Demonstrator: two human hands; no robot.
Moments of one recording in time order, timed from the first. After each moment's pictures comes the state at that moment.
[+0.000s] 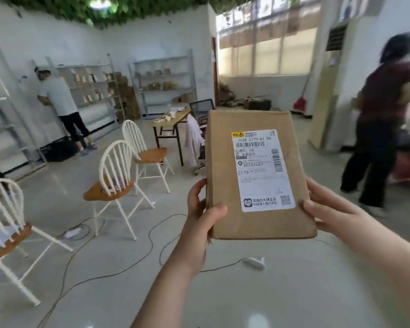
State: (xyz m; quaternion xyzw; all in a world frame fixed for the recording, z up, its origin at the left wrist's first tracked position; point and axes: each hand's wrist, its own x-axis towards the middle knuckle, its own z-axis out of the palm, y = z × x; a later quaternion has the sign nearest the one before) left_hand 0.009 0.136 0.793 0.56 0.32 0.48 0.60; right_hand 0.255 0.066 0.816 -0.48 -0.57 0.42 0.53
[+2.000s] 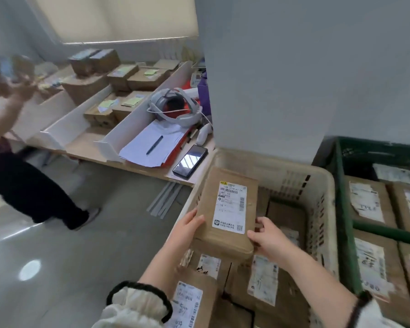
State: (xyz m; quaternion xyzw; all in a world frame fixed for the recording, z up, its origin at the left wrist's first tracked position) left_hand 1.089 -0.256 0.547 0.76 0.17 -0.20 0.60; right_hand 1.073 -0.477 0.532 -0.66 0.22 0.24 0.67
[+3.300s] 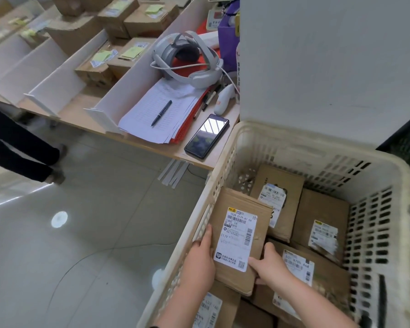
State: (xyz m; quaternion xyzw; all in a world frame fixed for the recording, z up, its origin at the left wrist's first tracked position) left_hand 1.081 -0.241 0.444 0.94 0.12 -0.20 0.25; right_hand 1.090 -0.413 0.440 -0.74 0.24 0.37 0.51
